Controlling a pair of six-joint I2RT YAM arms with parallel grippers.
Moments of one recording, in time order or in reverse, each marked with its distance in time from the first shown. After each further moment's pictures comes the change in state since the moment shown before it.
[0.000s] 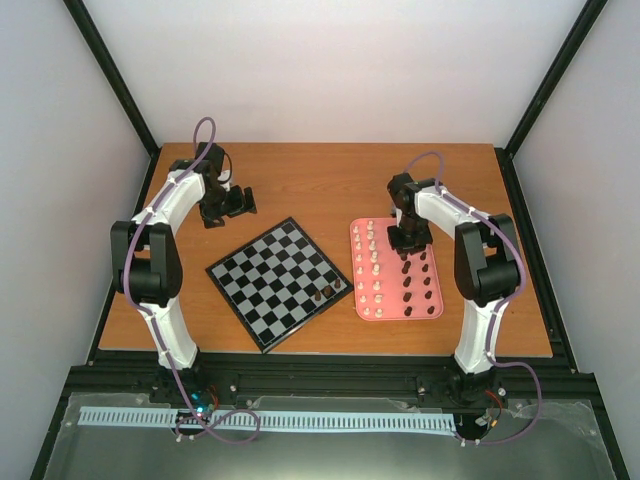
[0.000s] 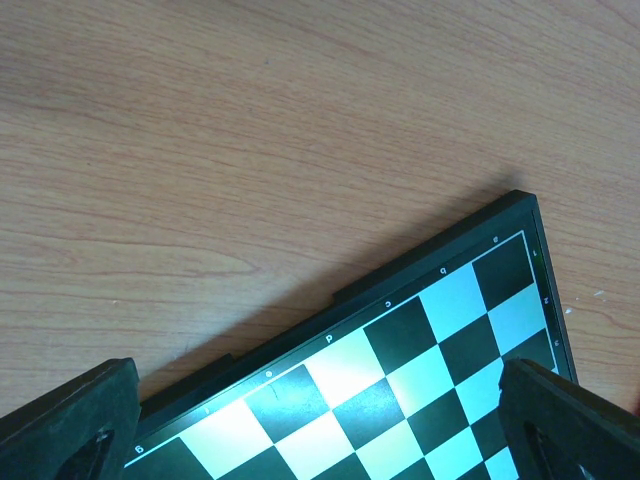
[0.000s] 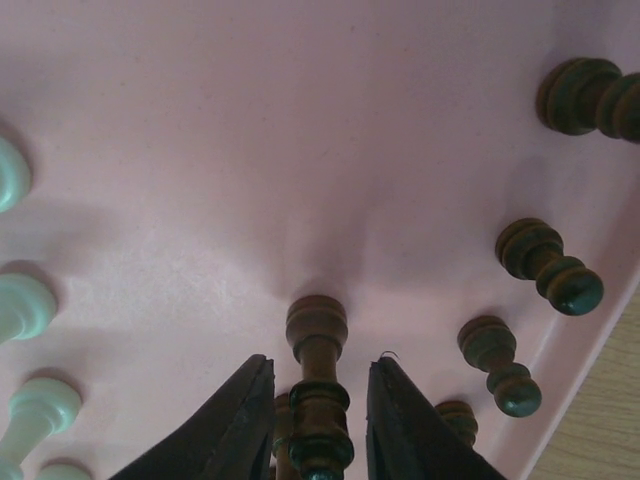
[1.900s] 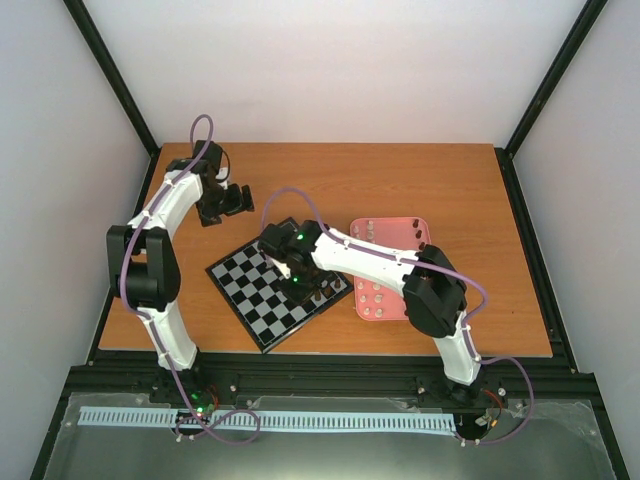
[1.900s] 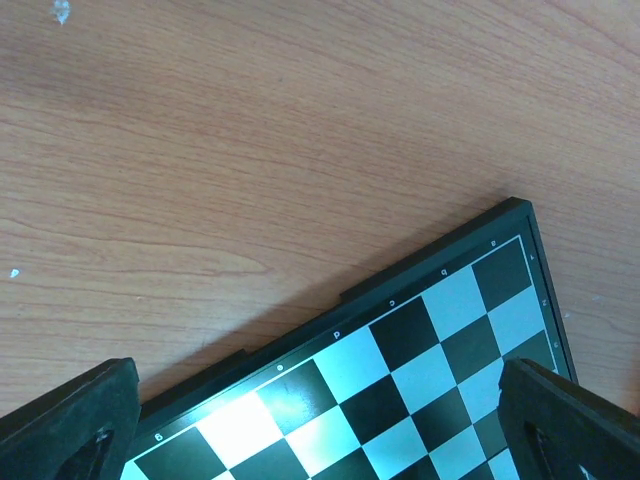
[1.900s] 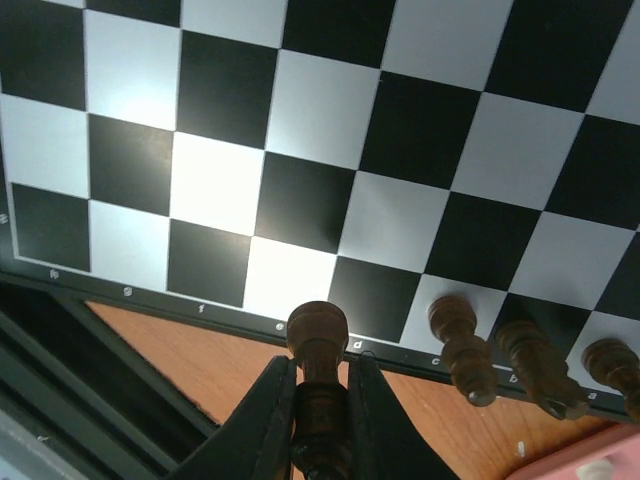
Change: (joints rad) left arm 0.000 -0.035 -0.008 0.002 -0.032 0.000; right arm 0.752 0.075 0.305 -0.117 -0.136 0.058
